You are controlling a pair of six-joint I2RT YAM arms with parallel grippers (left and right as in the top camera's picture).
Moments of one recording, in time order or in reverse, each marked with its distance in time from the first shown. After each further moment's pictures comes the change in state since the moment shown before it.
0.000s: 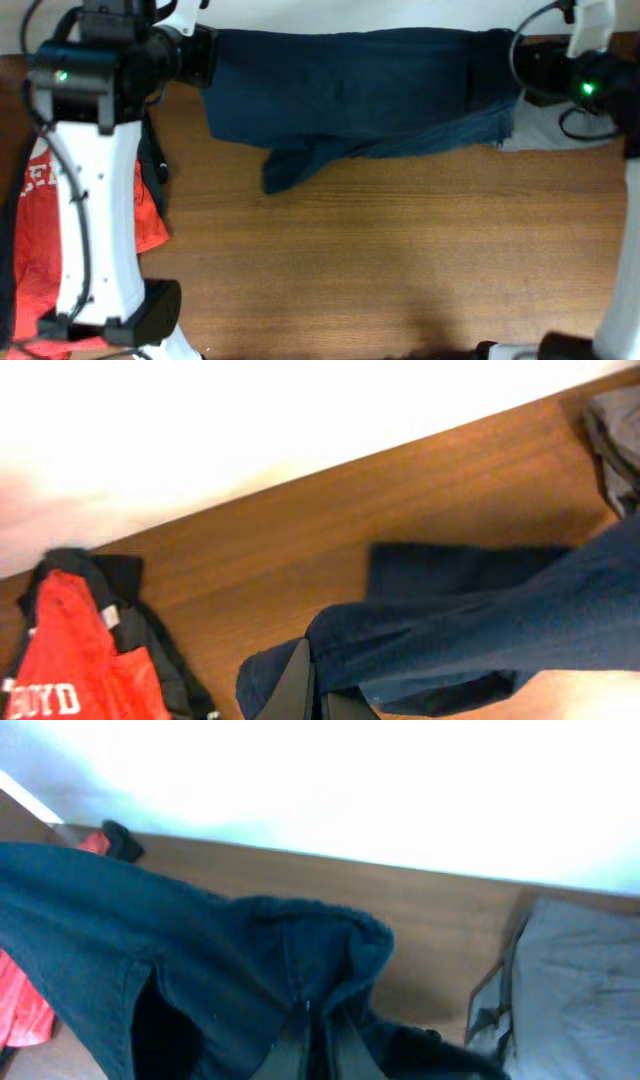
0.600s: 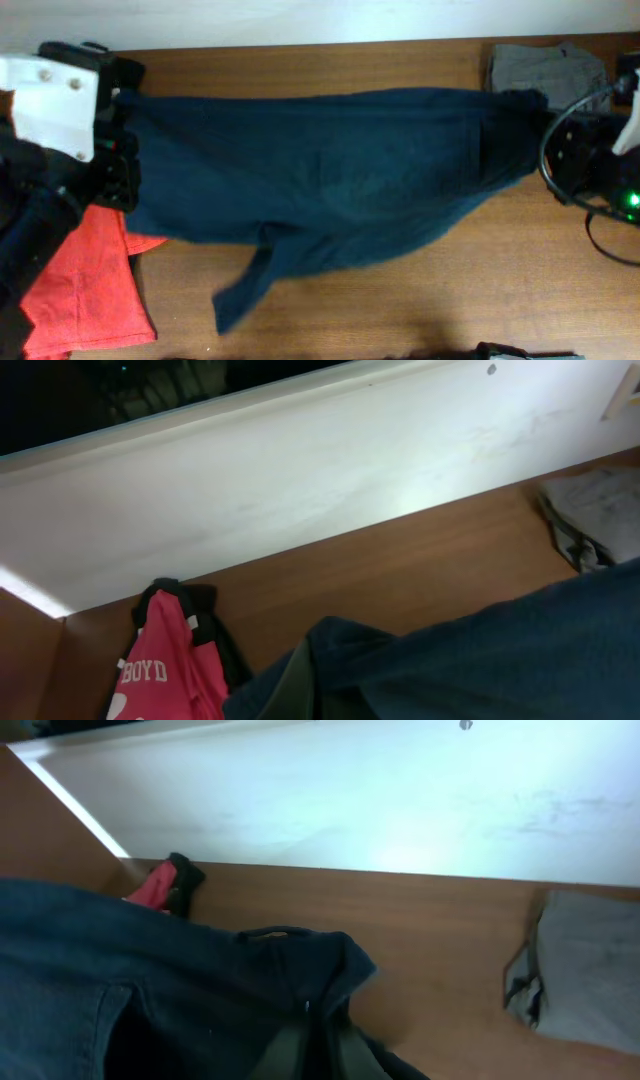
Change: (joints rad) left arm 0.006 -0.443 0.008 -0.149 -0.047 -0.003; right arm 0.000 -0.320 0.018 -0.211 -0.024 0.132
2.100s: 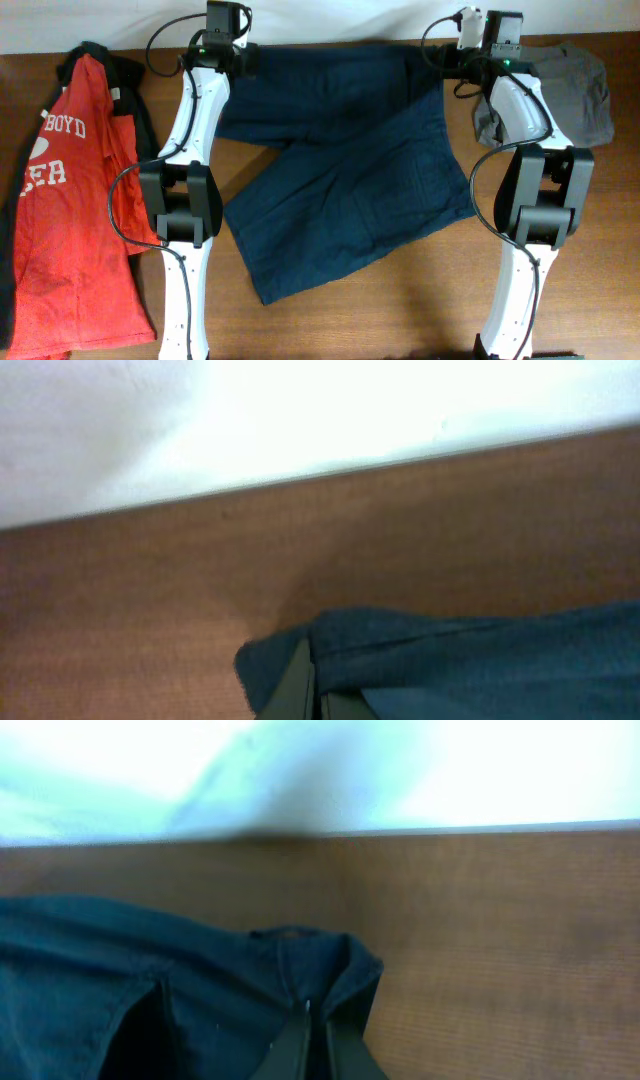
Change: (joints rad) left arm 0.001 1.186 -0.046 0.802 -0.131 -0.108; right arm 0.119 1.174 -0.011 0.917 0.142 0.076
